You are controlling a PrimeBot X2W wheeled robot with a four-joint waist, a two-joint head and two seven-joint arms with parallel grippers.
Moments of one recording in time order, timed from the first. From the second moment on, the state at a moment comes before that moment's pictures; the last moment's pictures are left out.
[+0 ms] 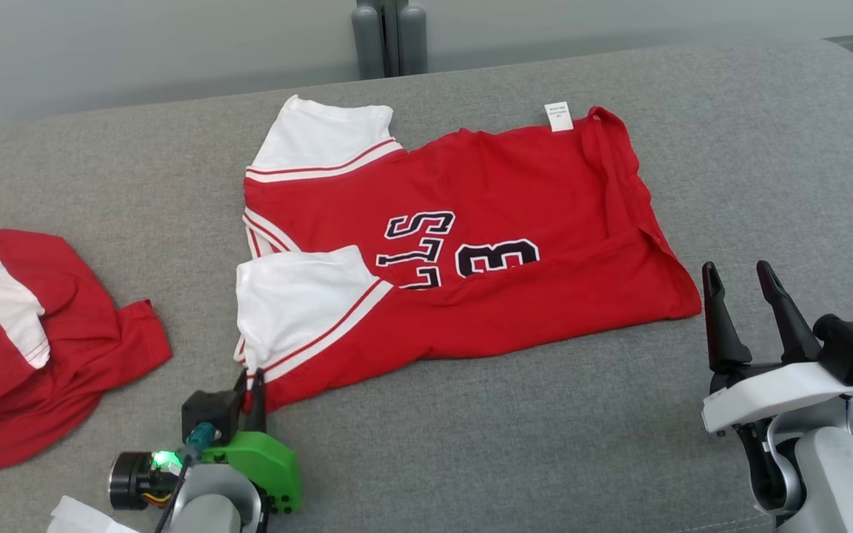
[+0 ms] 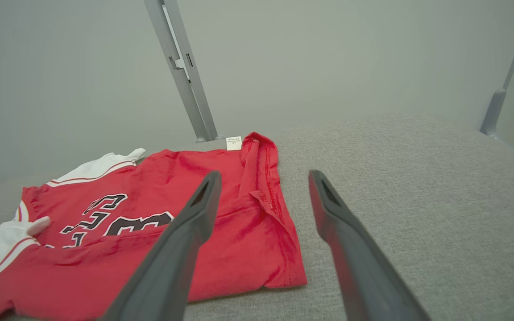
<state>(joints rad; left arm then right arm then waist) -0.29 0.05 -0.20 0.77 -0.16 0.04 -0.27 -0.17 -0.18 0.02 0.27 0.34 0.13 -0.26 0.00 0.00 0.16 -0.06</state>
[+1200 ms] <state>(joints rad) -0.24 0.05 -0.26 0.53 -0.10 0.03 -0.26 -0.44 -0.16 -0.04 0.92 0.28 0.13 -0.23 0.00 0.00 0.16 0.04</state>
